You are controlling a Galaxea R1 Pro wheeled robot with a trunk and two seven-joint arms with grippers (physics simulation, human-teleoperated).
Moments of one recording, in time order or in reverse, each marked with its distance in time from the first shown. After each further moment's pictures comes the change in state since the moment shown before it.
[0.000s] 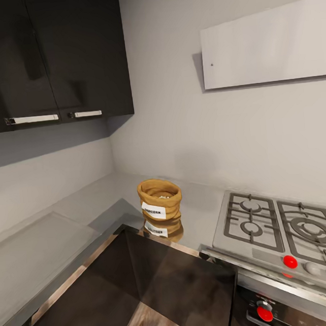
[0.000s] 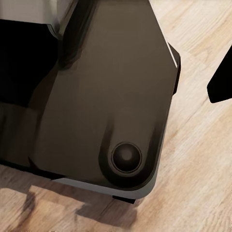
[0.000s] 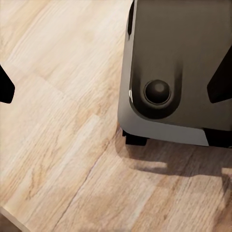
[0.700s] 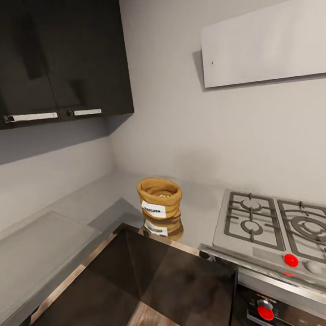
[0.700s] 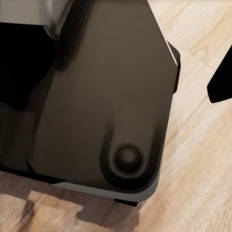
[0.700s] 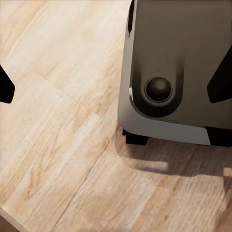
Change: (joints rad) left arm 0.000 -0.002 -0.032 0.000 0.003 0.011 0.001; right arm 0.000 0.000 0.000 0.000 0.000 0.000 0.000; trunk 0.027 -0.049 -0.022
